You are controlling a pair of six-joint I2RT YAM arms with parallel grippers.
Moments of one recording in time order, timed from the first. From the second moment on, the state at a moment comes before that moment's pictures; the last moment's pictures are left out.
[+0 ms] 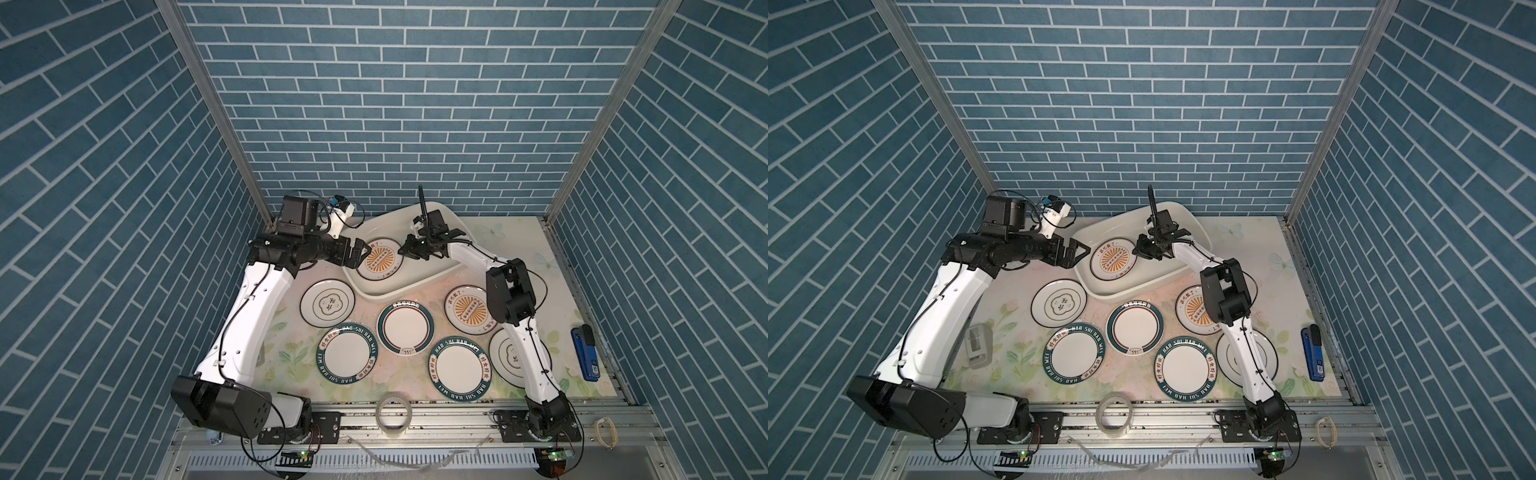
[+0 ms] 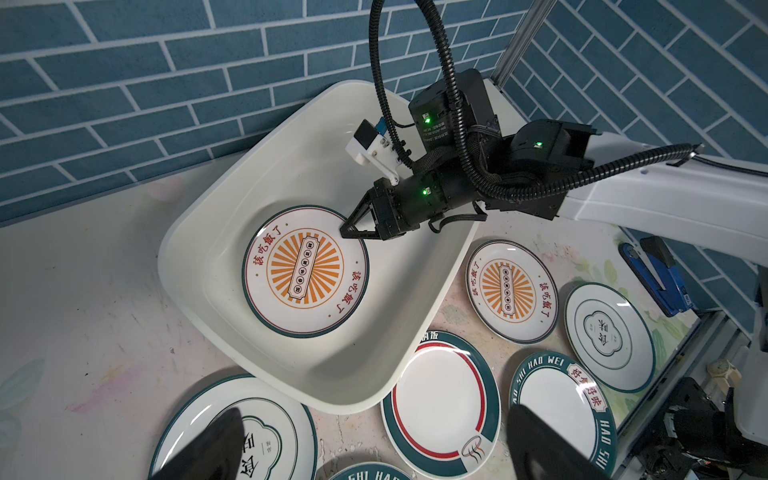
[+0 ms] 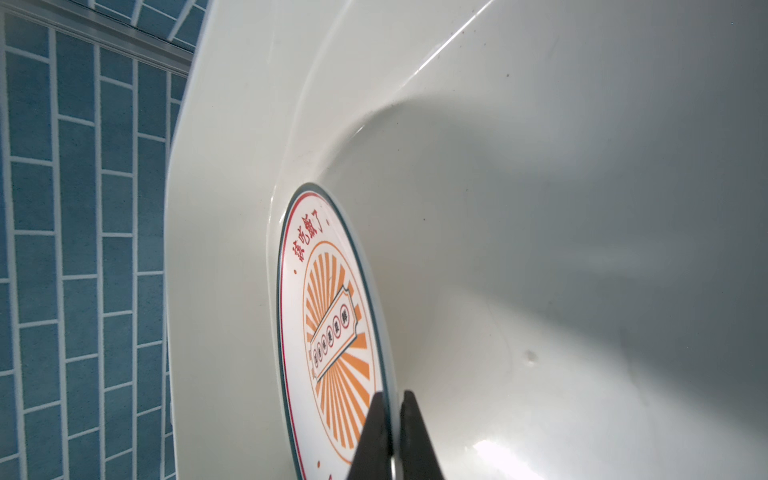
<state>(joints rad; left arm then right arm) -0.21 1.38 1.58 -0.94 0.42 0.08 0.55 2.47 2.10 -0.45 -0.51 0.63</state>
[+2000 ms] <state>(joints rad) -0.21 1.37 1.56 -0.94 0.50 0.07 0.42 1.98 1.81 -0.65 -0.34 0.46</state>
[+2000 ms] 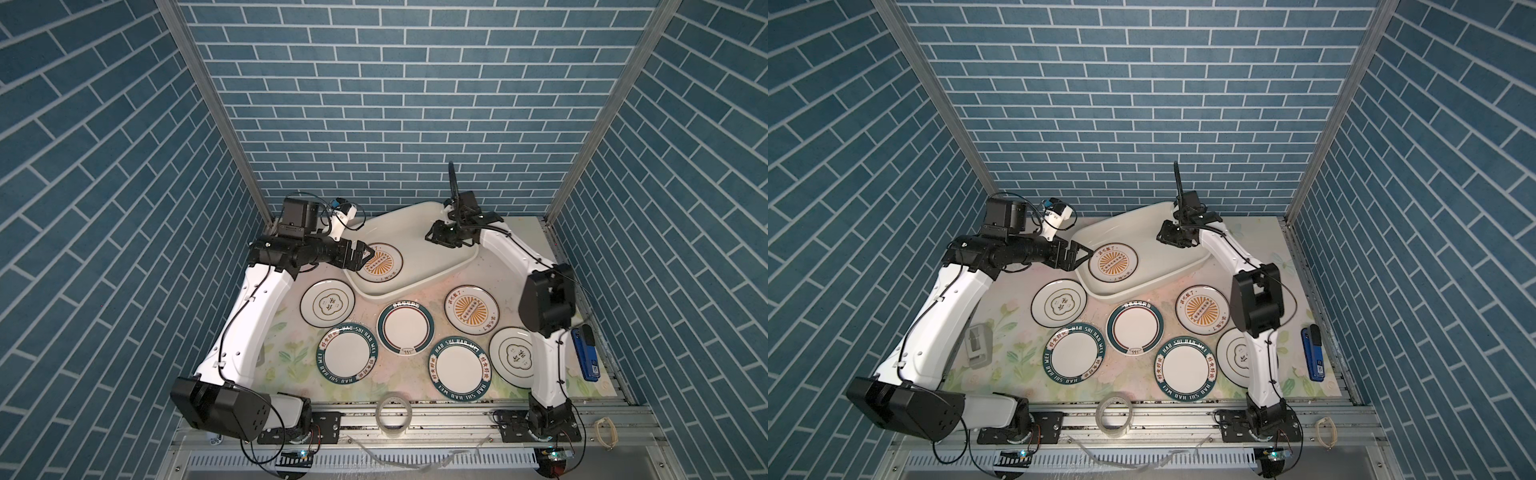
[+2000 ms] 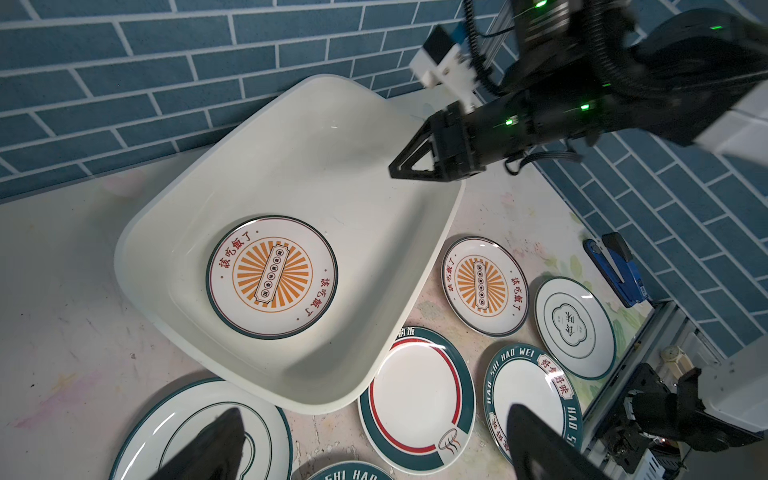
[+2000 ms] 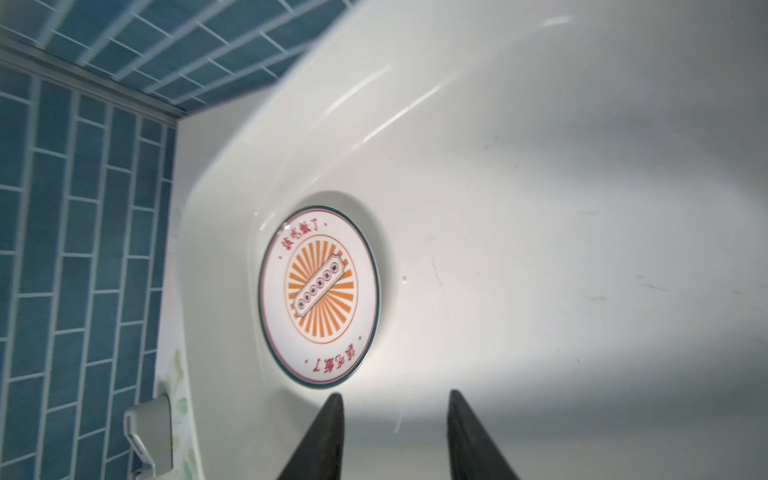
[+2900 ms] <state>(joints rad) -0.21 1.34 1.49 -0.94 0.68 0.11 -0.03 1.23 0.59 -0.25 -0.41 0.60</state>
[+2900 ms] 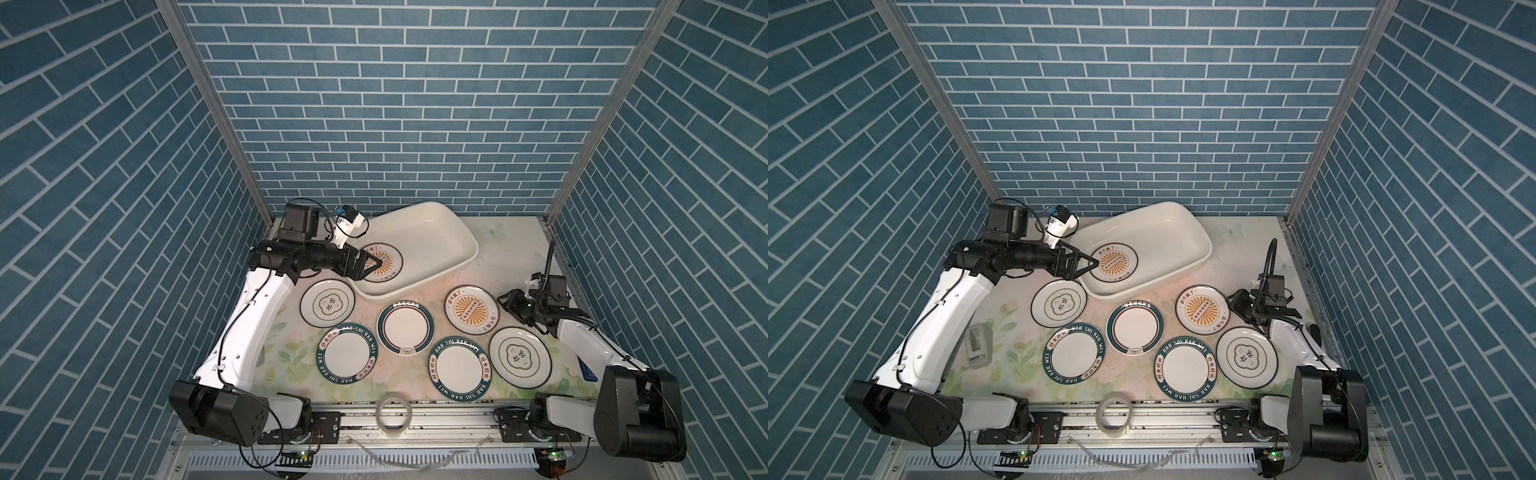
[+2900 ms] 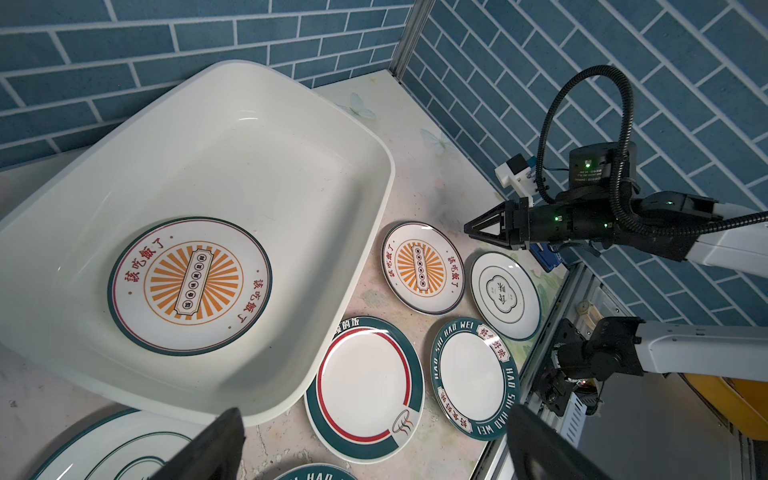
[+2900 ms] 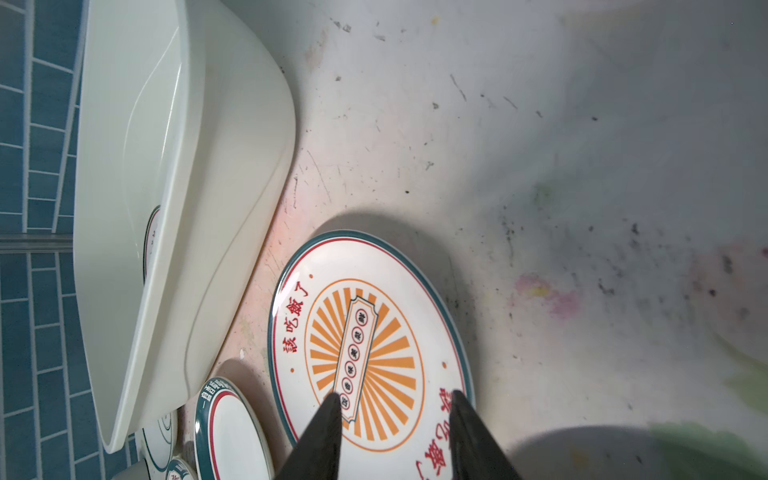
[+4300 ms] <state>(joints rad) -0.21 1.32 1.46 -0.94 0.74 0.12 -0.13 1.53 0.61 -0.13 -0.64 0.49</state>
